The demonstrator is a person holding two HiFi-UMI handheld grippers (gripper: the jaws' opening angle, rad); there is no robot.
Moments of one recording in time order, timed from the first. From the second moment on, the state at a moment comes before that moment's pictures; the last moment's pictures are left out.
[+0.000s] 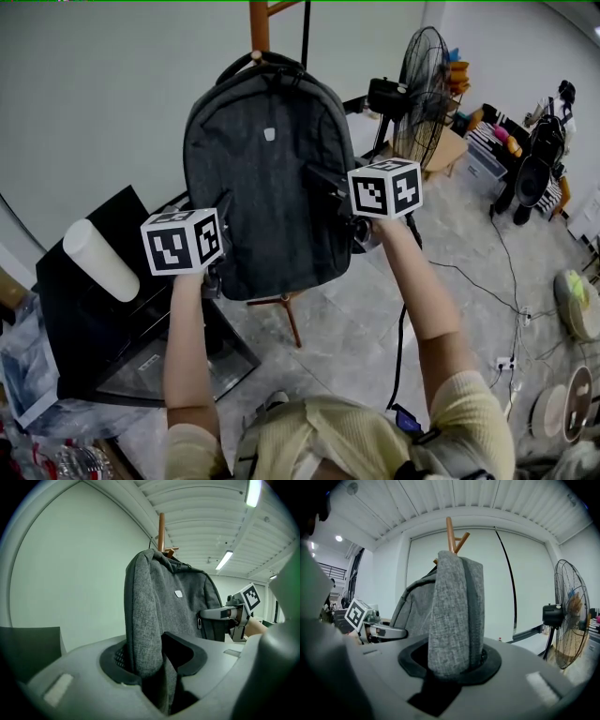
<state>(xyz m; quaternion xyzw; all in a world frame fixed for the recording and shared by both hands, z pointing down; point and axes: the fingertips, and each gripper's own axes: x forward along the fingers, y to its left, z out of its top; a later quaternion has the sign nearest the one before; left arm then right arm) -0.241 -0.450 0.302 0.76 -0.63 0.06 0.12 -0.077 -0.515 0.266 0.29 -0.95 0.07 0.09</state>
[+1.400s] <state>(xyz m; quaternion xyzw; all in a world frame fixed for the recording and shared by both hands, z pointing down) -0.234 -0.420 0.273 0.78 -0.62 0.02 0.02 -0.075 -0.535 0.281 0.33 -0.94 0.06 0.05</state>
